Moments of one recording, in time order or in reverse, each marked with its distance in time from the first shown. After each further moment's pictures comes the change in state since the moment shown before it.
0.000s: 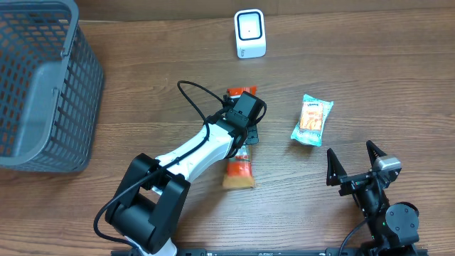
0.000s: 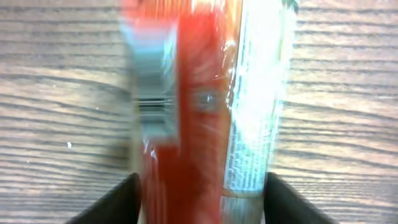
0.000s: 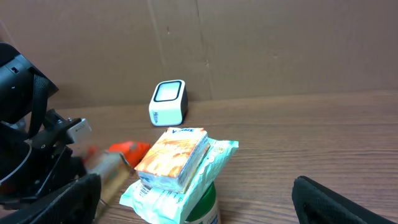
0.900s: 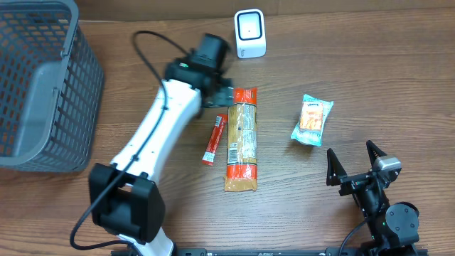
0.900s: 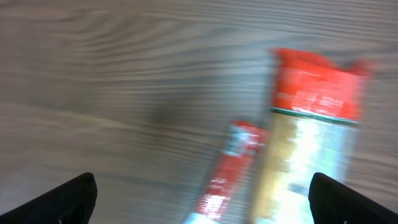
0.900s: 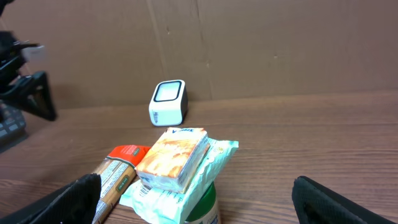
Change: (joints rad) left arm 0.230 0.000 0.512 -0.581 -0.045 0.234; right arm 0.000 0.000 0.000 0.000 0.000 0.000
